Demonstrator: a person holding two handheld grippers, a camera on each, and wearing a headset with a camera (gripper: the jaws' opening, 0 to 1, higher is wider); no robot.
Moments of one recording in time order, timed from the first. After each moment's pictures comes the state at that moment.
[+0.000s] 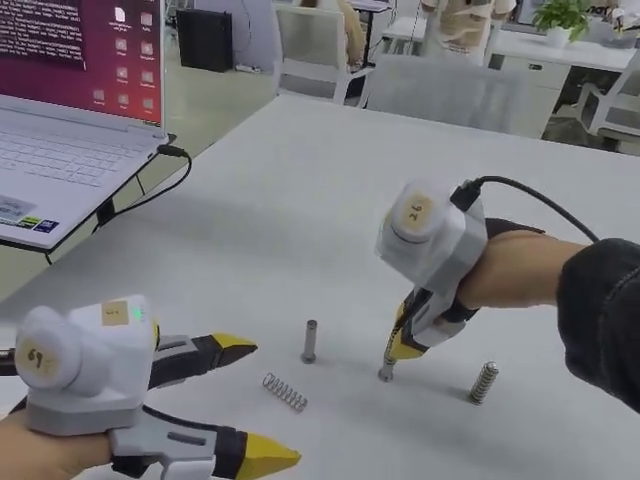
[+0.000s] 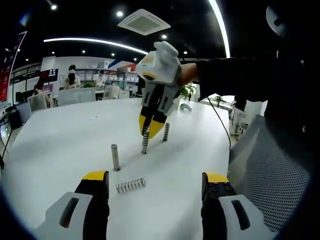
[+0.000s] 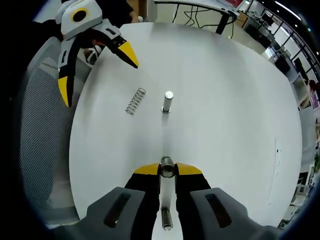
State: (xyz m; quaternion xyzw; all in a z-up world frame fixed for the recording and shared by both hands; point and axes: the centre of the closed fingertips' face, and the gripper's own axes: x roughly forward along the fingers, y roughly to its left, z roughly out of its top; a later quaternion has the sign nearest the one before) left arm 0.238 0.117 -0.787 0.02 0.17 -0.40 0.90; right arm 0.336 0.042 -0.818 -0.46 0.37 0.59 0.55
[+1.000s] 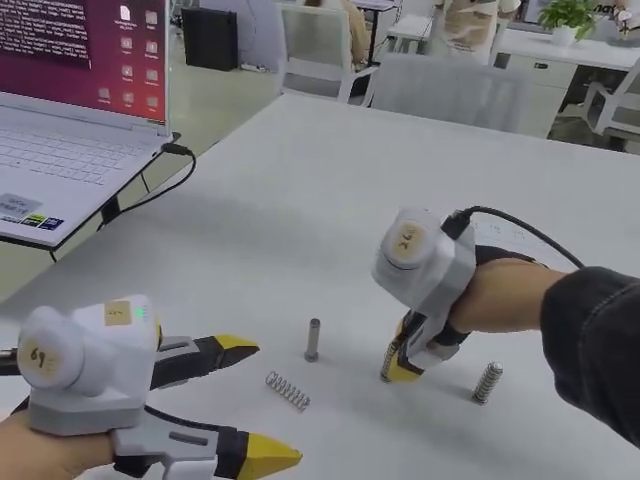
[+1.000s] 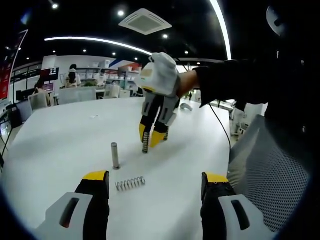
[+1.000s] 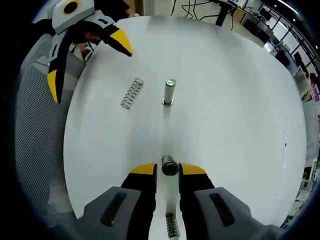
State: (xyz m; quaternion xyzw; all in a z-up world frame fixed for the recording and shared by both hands) left arm 0.238 0.119 -0.791 0.02 0.17 -0.40 0.90; right arm 0.337 0.034 -0.845 -0.45 0.39 0.58 0.56
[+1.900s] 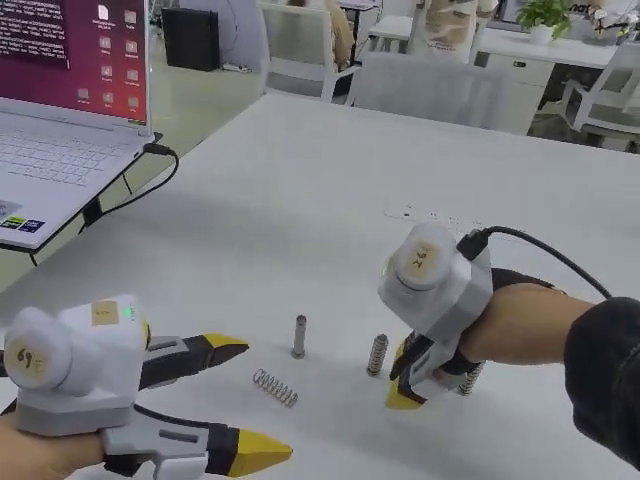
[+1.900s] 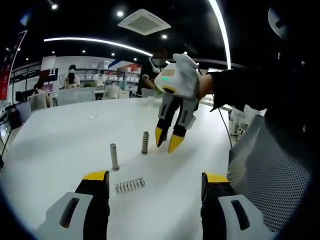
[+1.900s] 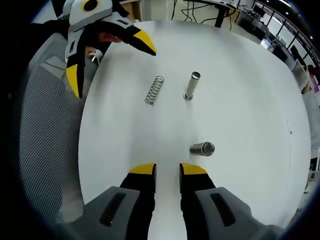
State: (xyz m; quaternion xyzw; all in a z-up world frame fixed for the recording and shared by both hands) left arm 0.237 0.113 -0.787 0.02 0.17 -0.40 0.90; right arm 0.287 0.022 -0.839 -0.42 0.39 0.59 0.57
